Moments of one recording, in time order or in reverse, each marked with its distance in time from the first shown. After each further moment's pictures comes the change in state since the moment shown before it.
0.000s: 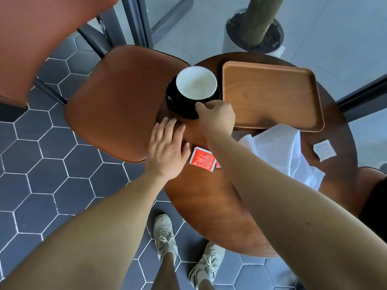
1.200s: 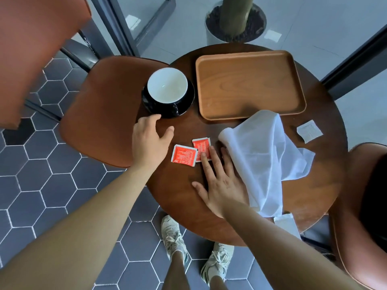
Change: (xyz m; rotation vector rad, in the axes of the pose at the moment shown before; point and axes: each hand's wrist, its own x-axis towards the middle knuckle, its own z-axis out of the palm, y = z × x) left_hand 0.027 0.031 -0.034 -0.335 0.003 -0.302; right_hand -0.101 0.168 -0.061 -0.863 -0.234 -0.512
